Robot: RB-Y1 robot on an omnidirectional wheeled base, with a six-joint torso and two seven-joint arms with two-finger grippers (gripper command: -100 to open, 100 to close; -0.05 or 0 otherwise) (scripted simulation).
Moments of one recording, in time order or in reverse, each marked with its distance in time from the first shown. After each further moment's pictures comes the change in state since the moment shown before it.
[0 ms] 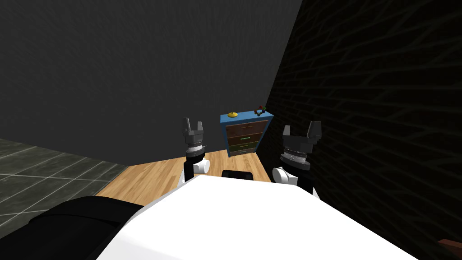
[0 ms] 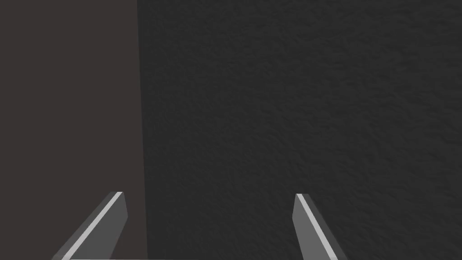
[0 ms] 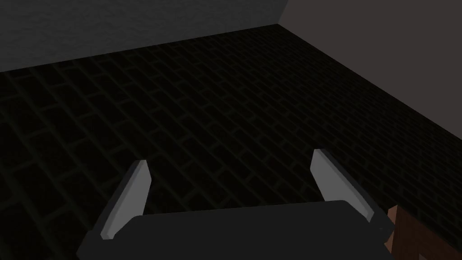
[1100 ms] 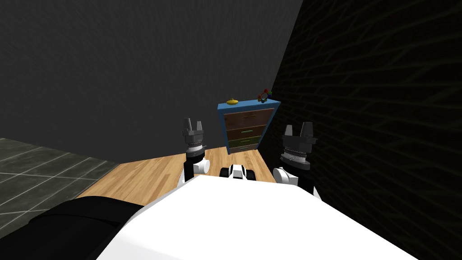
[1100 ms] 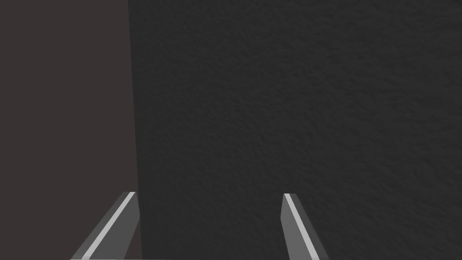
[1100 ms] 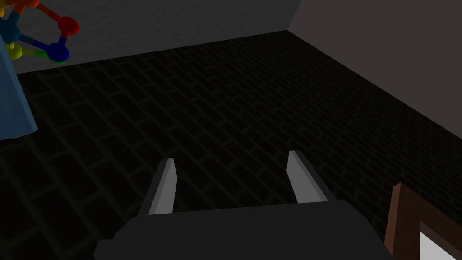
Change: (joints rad) left arm 0.000 0.000 0.000 0.000 0.000 0.000 0.000; right arm -0.002 -0.022 -0.002 0.002 0.005 0.004 0.005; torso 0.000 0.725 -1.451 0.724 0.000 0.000
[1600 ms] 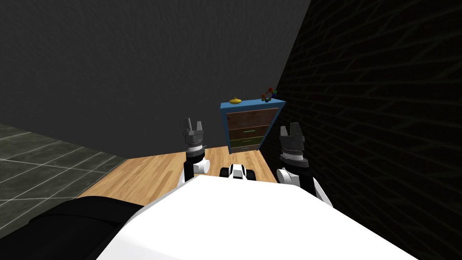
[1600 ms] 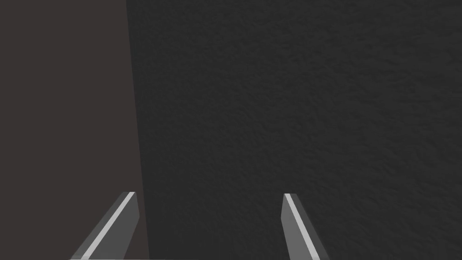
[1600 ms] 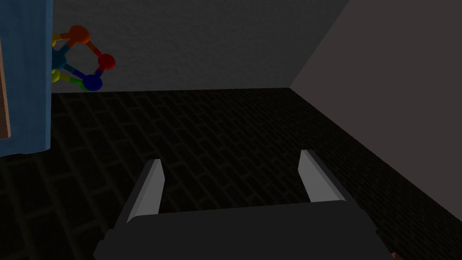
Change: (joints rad) left arm 0.000 0.000 0.000 0.000 0.000 0.000 0.000; right arm -0.020 -0.123 -0.019 0.032 0.071 0.048 0.072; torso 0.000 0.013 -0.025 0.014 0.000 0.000
